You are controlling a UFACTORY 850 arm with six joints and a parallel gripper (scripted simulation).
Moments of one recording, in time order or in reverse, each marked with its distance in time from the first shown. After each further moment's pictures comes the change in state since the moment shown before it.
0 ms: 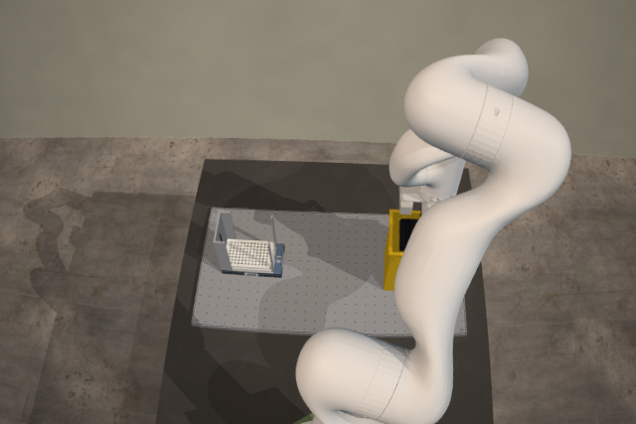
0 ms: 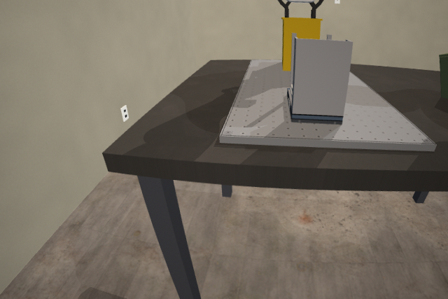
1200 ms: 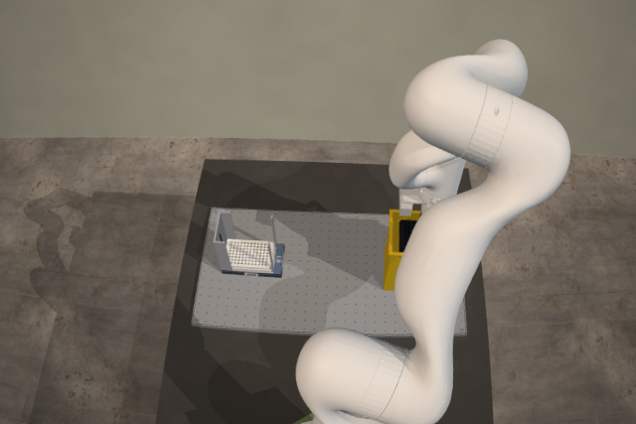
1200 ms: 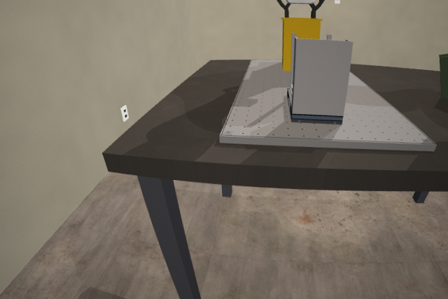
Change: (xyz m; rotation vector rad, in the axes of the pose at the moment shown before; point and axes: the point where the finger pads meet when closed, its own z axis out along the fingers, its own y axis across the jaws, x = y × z) arm 0.000 0.000 0.005 0.000 0.000 0.000
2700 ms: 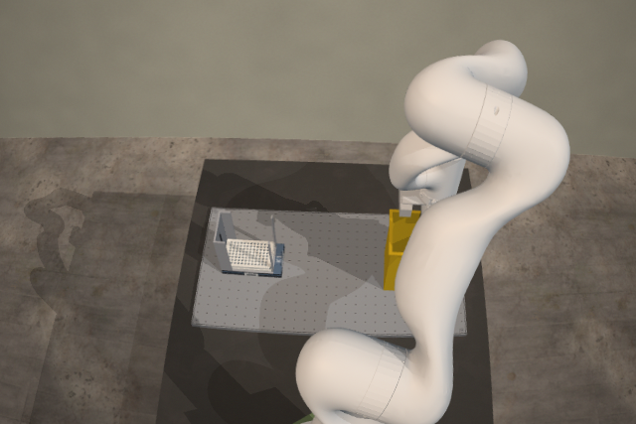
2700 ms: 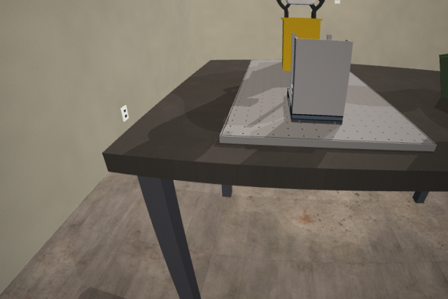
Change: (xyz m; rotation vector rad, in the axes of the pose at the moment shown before) arm 0.000 0.000 0.003 0.000 0.000 0.000
